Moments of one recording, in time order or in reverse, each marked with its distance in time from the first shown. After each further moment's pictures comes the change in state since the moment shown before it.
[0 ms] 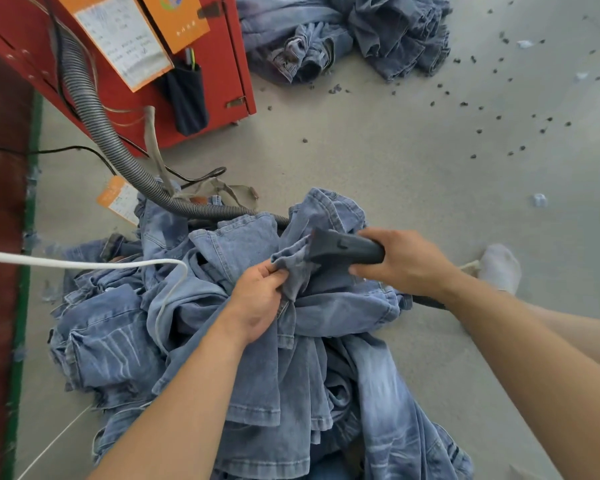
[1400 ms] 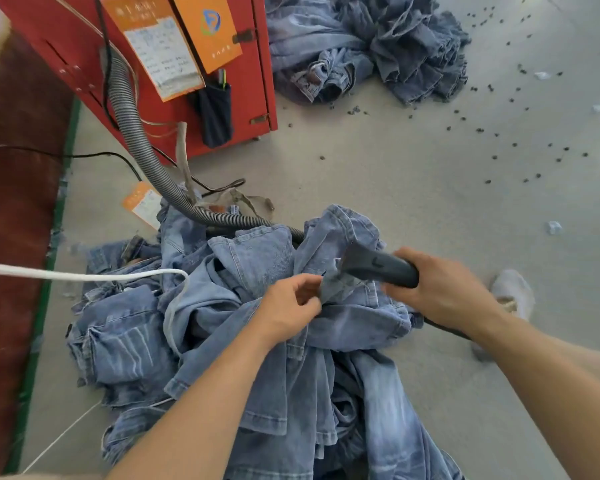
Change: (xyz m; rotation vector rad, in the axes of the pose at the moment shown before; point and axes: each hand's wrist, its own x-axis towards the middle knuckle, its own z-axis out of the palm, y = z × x) left_hand -0.009 0.001 0.006 0.818 0.018 0.170; right_hand -0.028 0.001 -0.011 -0.094 0.074 0.096
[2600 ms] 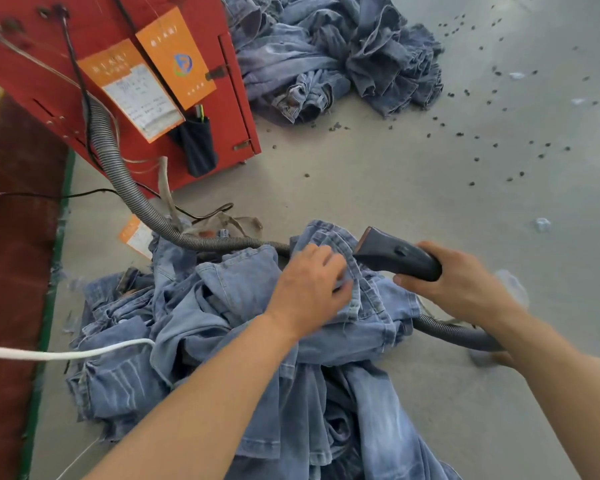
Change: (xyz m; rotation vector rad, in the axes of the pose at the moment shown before) left_hand 0.031 0.088 0.028 0.855 0.138 0.569; right_hand 0.003 0.057 -0.023 0.291 0.158 -0.015
